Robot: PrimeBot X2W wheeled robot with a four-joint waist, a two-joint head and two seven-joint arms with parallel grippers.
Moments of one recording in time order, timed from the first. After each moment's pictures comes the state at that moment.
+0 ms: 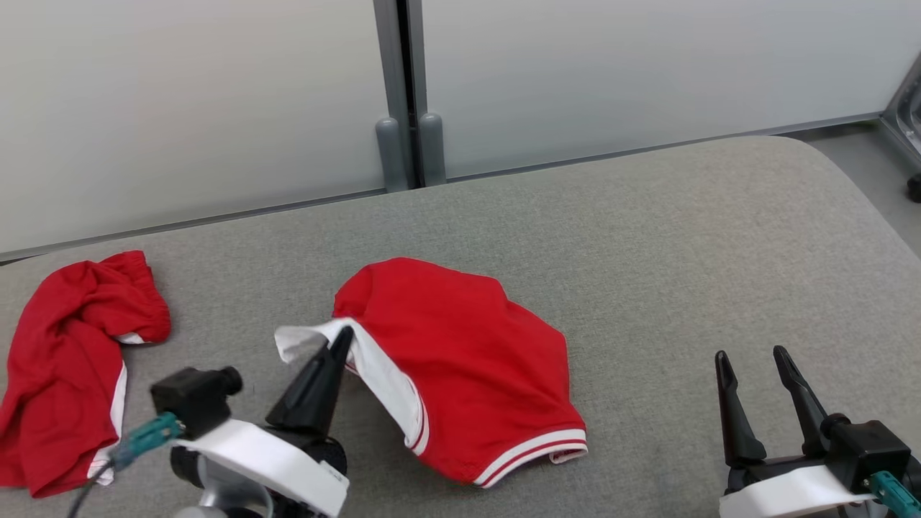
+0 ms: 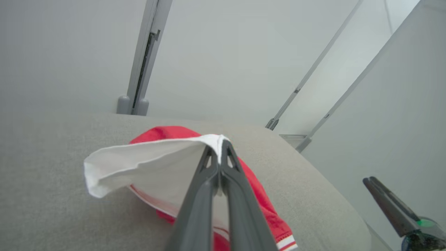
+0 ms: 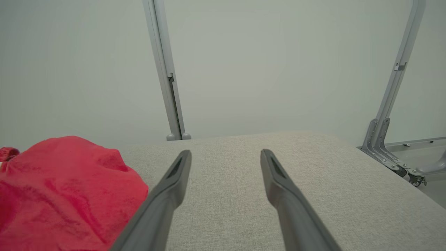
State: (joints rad) left arm -0.03 0.12 -0.24 0.00 -0.65 -0.12 0.08; right arm 0.01 -0.05 0.04 0.15 0.15 0.13 -0.26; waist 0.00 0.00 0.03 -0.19
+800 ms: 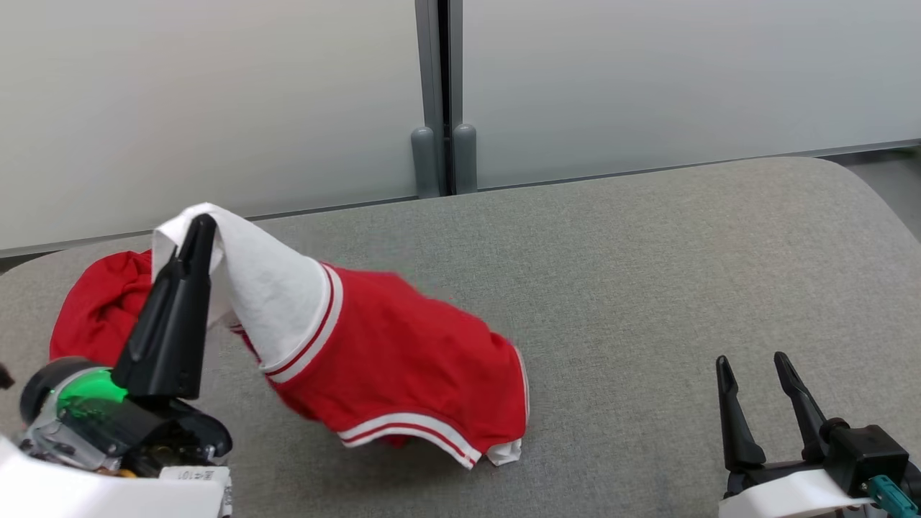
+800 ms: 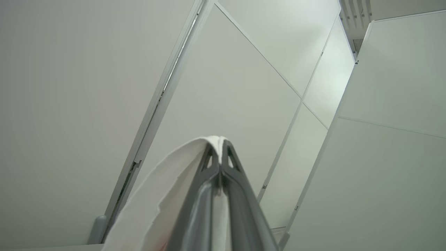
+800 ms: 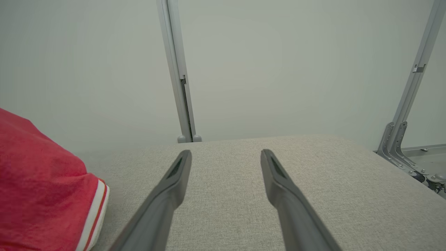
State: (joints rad) left arm 0.01 0.15 -0.04 -0.64 -0.83 -0.02 0.17; right arm 0.02 -0.05 0.04 0.15 0.15 0.13 -0.26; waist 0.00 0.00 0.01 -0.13
